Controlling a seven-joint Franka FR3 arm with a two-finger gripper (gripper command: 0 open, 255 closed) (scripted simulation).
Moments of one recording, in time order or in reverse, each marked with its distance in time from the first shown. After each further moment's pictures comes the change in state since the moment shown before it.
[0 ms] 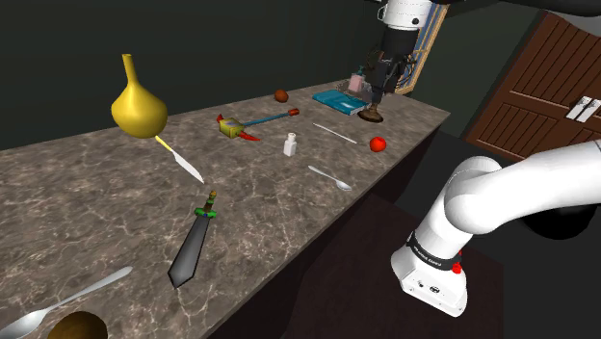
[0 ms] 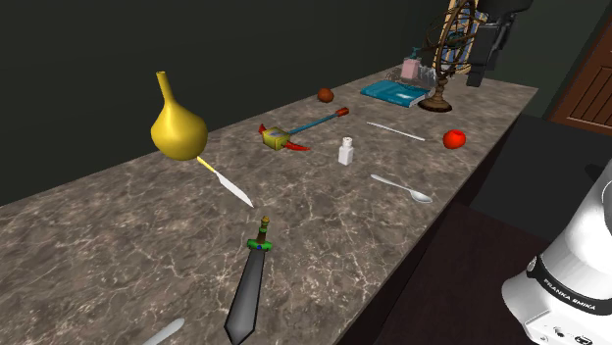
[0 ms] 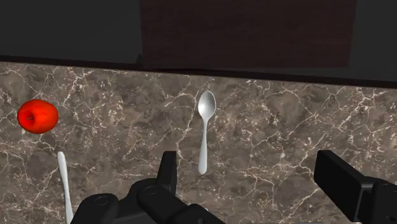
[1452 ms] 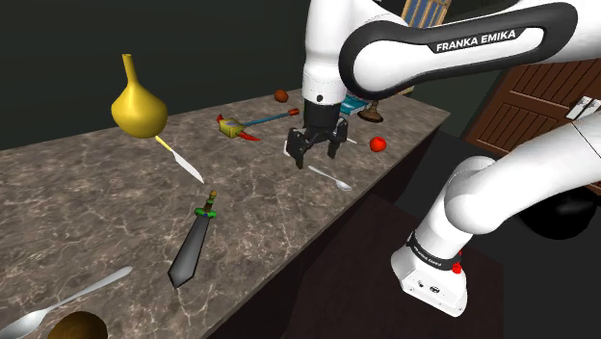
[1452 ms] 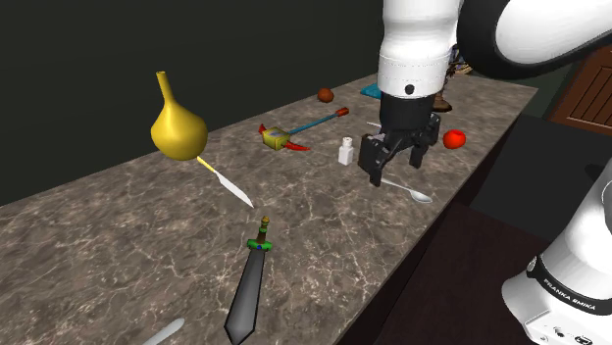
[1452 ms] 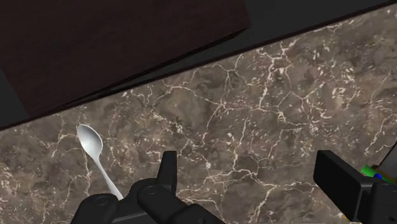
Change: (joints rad) arm 0.008 0.236 0.466 -0.136 0.274 0.381 0.739
